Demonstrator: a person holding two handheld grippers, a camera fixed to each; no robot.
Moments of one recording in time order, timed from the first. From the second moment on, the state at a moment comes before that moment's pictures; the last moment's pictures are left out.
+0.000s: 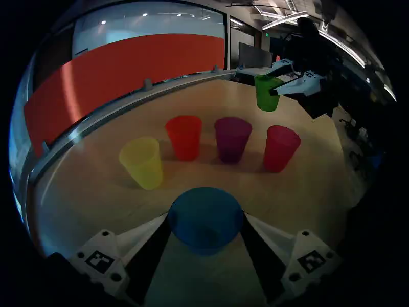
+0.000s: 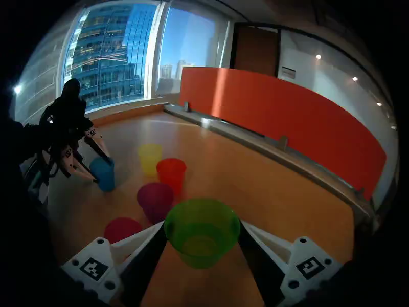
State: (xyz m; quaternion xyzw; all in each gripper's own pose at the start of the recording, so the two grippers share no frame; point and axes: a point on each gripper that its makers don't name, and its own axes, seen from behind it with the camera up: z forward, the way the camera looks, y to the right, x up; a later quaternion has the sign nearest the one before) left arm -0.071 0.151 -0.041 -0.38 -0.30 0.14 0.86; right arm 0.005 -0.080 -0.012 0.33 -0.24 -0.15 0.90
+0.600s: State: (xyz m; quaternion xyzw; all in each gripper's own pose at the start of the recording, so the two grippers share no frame) left arm -0.086 0.138 -0.043 -0.38 -0.31 0.15 0.86; right arm -0.019 -0.082 -0.008 0.33 -0.26 -0.14 0.90
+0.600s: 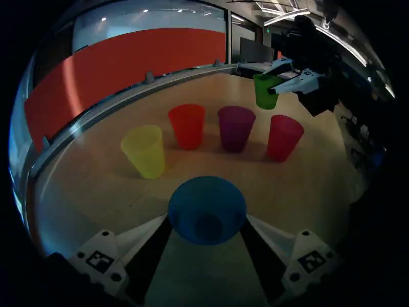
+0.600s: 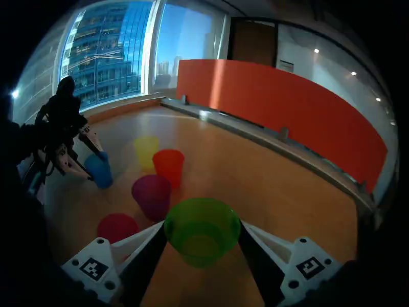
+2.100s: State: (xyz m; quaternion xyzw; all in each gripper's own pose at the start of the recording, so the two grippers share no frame) left arm -0.082 0.109 -0.077 -0.36 -0.32 0.17 0.86; right arm -0.083 -0.067 -0.012 0.30 -0.29 -0.12 0.90
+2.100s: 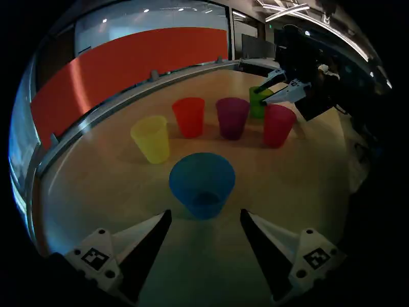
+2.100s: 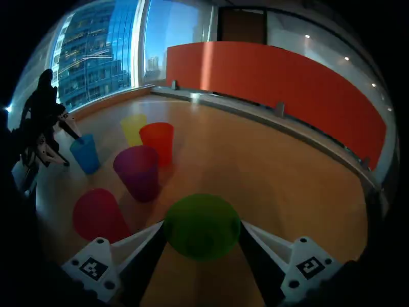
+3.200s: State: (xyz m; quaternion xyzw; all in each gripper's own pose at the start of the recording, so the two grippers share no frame) left arm -0.062 0.076 -0.078 -0.30 -0.29 0.16 0.89; right arm -0.065 -0.048 -0.046 0.27 -0.27 -0.11 0.92
